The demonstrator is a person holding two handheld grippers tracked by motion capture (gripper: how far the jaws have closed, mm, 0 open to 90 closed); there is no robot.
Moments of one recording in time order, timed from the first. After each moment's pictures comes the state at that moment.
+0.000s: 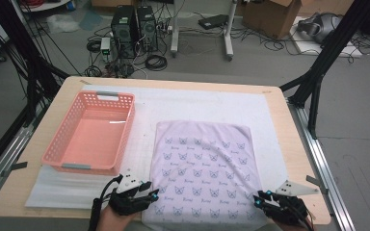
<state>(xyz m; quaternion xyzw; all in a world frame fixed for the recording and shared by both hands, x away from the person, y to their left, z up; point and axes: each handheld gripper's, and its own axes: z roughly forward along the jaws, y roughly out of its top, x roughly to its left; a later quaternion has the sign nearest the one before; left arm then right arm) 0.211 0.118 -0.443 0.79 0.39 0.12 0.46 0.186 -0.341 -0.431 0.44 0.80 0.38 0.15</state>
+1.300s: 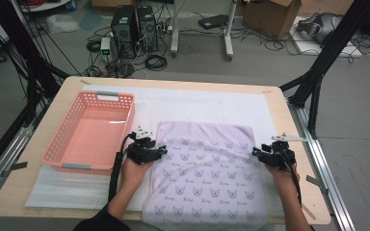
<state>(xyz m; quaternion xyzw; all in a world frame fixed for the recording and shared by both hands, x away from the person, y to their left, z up) 0.348 0.093 -0.451 0.76 0.47 0.16 0.42 0.330 -0.354 -0.440 0.52 0.75 0.36 0.20</state>
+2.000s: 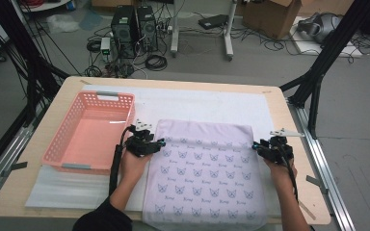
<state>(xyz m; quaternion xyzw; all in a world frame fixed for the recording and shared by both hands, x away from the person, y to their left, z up) 0.351 0.099 -0.437 0.74 0.47 0.16 0.45 0.338 -0.354 -0.433 0.53 0.73 0.38 0.22</state>
